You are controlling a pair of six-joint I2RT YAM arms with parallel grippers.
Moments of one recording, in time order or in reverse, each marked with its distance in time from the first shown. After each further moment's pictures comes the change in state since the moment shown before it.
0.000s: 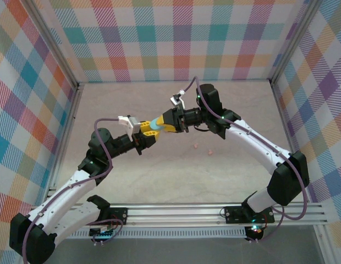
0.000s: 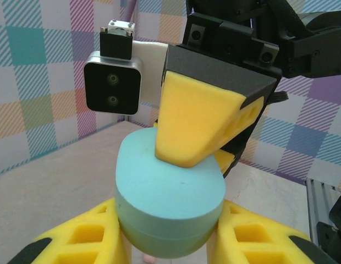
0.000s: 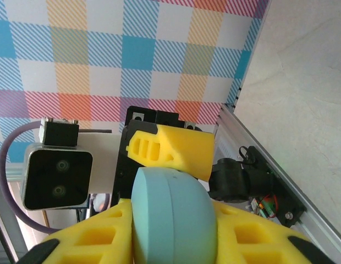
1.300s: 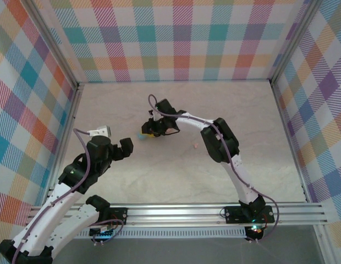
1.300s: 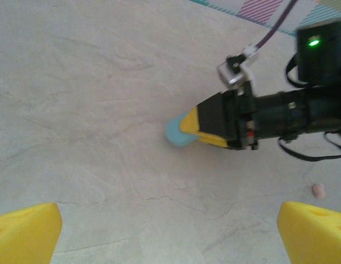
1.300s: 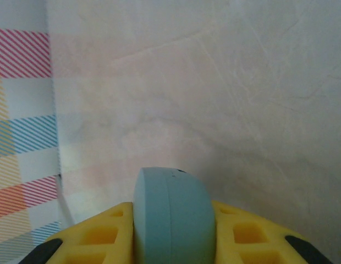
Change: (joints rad) left arm 0.017 -0.209 0.134 -1.006 -0.835 -0.451; right arm 0.078 0.935 0.553 -0.137 0.352 -0.355
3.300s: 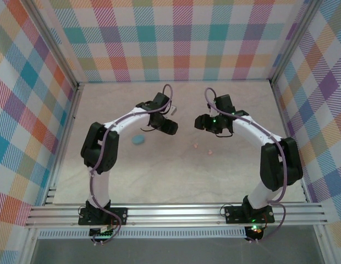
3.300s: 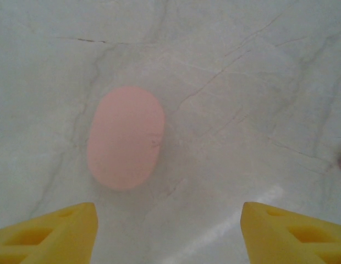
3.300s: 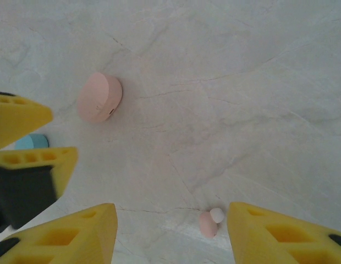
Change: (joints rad) left arm -0.042 1.378 0.825 0.042 0.406 0.517; right arm -0.394 -0.802 -0.719 -0.177 0.309 -0.272
